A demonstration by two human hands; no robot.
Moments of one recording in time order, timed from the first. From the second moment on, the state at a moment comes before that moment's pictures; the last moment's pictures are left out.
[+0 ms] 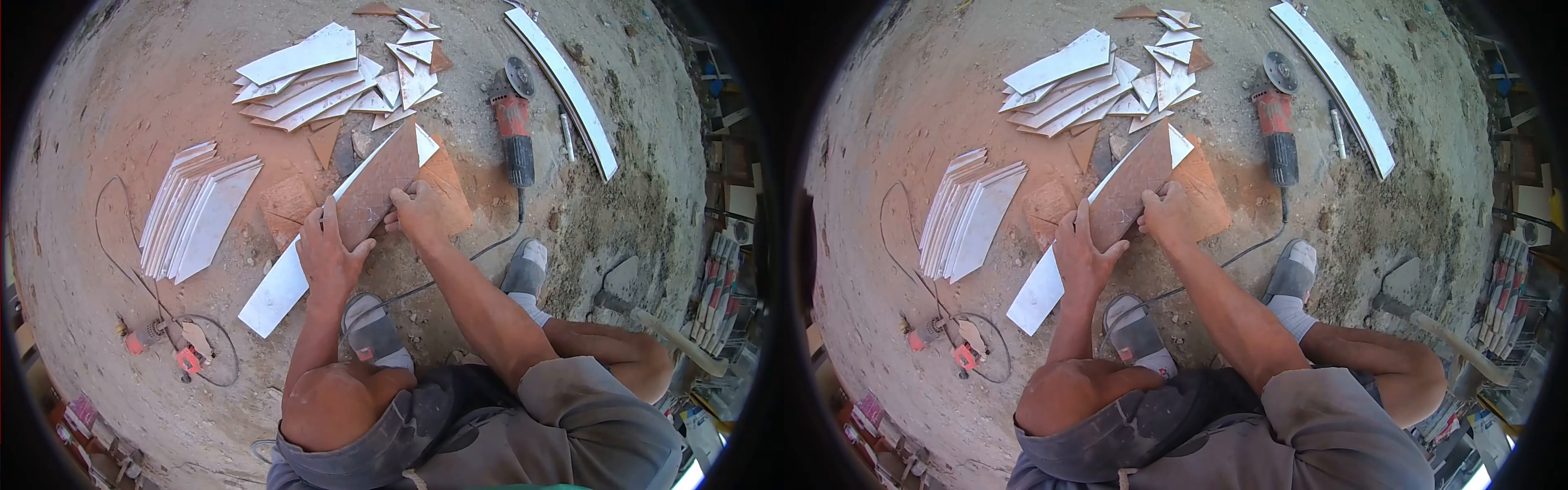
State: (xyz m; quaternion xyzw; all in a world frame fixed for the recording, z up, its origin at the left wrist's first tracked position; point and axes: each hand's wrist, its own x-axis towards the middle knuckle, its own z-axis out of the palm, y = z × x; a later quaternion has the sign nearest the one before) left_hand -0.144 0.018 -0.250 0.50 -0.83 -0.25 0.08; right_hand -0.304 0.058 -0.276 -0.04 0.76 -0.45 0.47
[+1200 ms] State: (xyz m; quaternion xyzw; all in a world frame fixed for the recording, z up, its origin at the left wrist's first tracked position) left_hand -0.151 0.007 -0.263 0.48 -0.86 -0.17 0.06; right_hand -0.322 0.060 -0.293 -0.17 0.82 -0.36 0.41
